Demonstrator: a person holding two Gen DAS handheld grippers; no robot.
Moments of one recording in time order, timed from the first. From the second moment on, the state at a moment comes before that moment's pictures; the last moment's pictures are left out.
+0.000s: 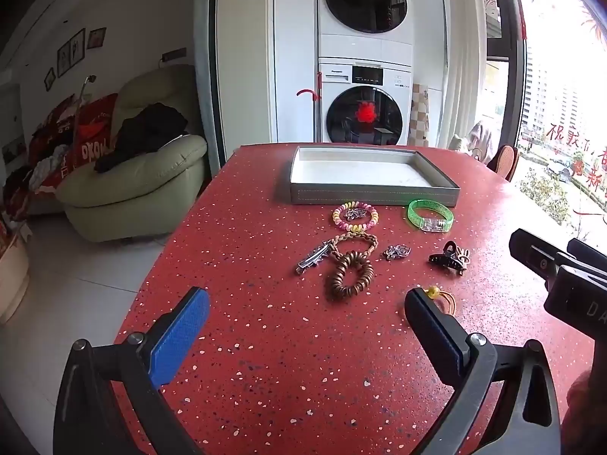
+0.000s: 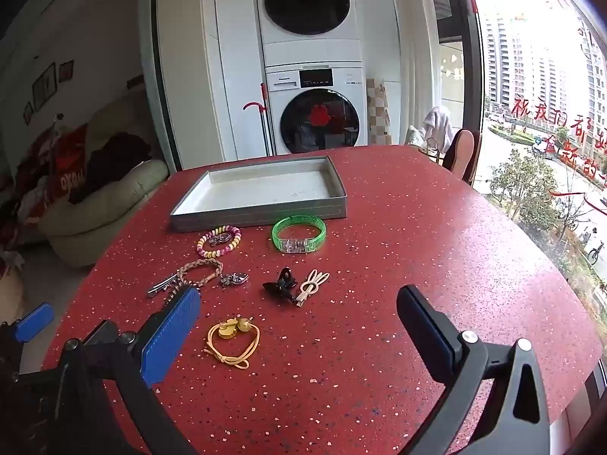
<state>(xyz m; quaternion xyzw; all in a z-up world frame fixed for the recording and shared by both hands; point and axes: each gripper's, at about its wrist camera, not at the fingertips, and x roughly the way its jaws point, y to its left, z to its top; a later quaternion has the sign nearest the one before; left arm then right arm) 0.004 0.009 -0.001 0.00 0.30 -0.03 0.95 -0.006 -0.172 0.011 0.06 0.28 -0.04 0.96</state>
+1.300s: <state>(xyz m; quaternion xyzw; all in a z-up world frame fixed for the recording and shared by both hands) -0.004 0.010 0.005 0.00 0.27 0.01 0.96 -0.006 -0.176 0.018 0.06 0.26 -0.04 0.96</state>
